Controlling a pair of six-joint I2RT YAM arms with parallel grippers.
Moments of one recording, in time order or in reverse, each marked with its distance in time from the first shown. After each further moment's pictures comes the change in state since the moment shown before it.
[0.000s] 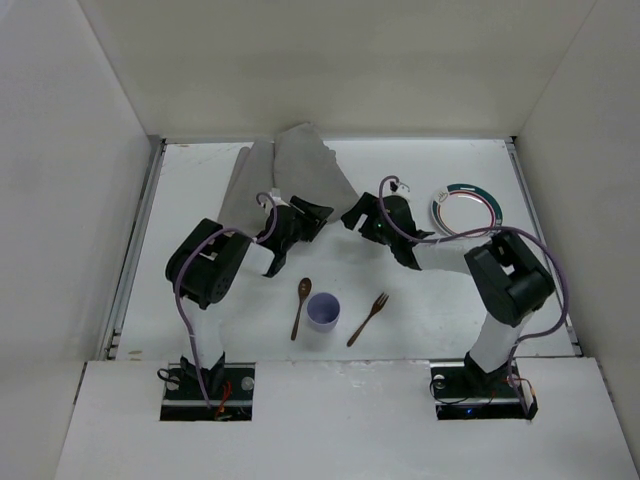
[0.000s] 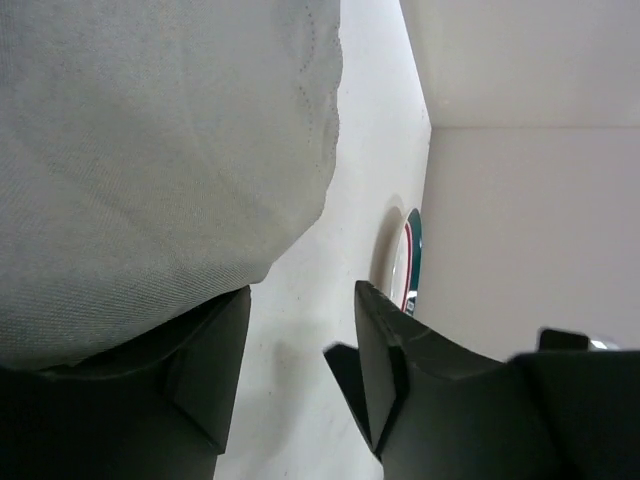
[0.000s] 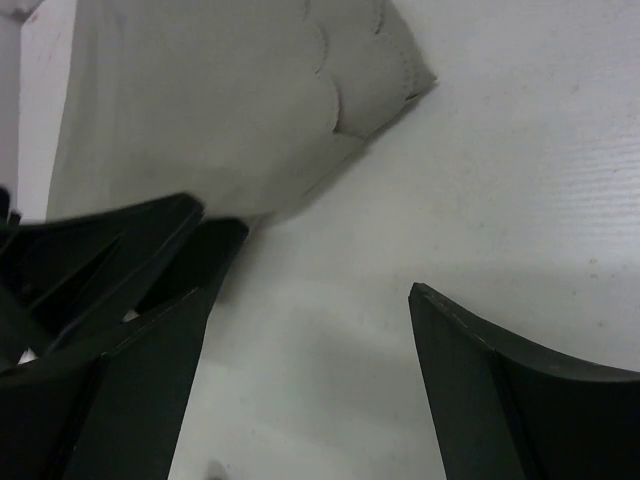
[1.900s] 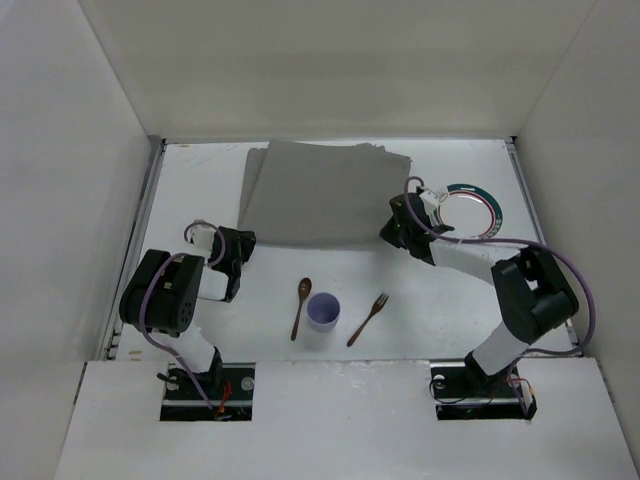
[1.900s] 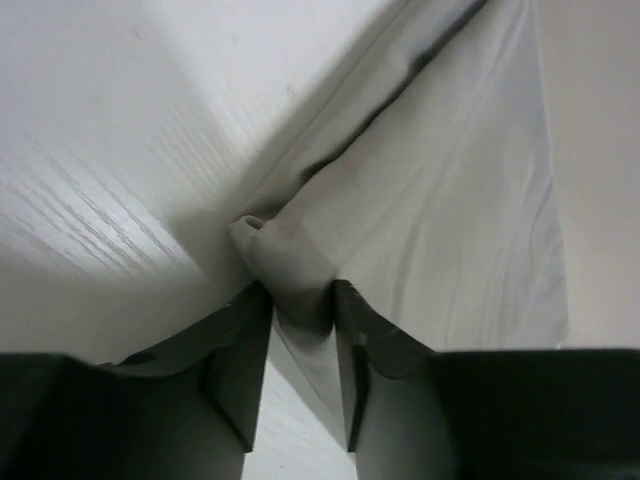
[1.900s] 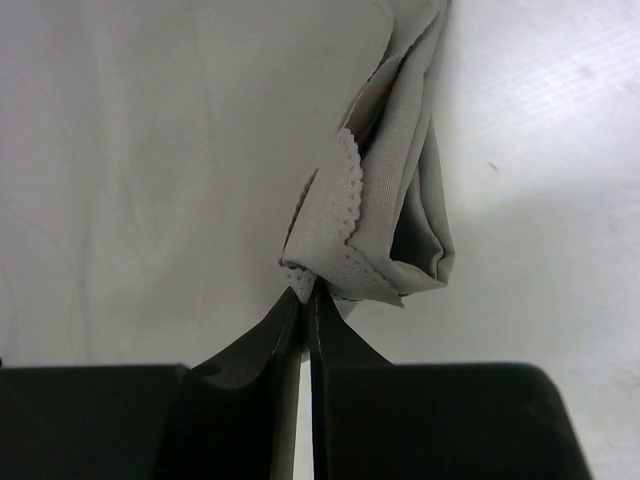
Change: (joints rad) left arm 0.323 -0.318 -0.410 -0.081 -0.283 0.133; right arm -0.072 -0.077 0.104 -0.458 0.148 0.100
